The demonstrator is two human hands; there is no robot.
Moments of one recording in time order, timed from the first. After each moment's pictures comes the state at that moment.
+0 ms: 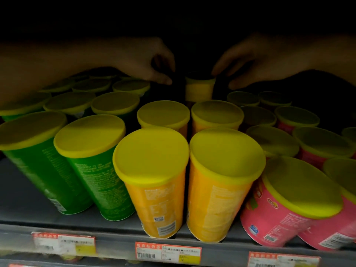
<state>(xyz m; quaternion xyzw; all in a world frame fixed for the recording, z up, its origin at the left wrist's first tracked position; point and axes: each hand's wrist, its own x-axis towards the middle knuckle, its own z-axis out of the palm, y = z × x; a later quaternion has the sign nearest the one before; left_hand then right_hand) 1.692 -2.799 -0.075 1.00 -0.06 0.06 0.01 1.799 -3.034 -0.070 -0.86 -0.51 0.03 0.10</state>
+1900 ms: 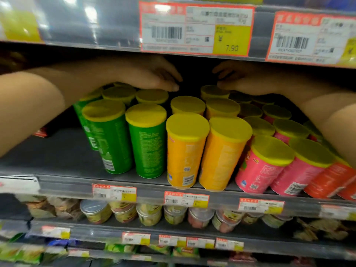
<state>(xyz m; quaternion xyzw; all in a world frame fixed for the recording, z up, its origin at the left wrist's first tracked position) 1.582 -2.825 -0.064 0.98 -0.02 0.07 0.19 1.739 -3.036 -0.075 -0.89 -0.42 0.04 0.19</state>
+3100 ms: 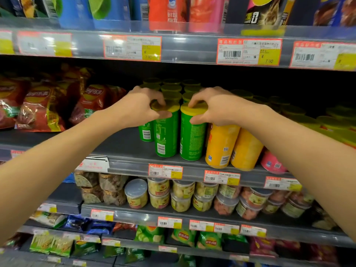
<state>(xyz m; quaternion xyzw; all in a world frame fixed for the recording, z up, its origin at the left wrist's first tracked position) 1.446 -2.758 -0.112 0.97 0.05 0.18 0.13 1.567 -2.956 -0.094 -0.88 -0.47 -0.02 0.10</state>
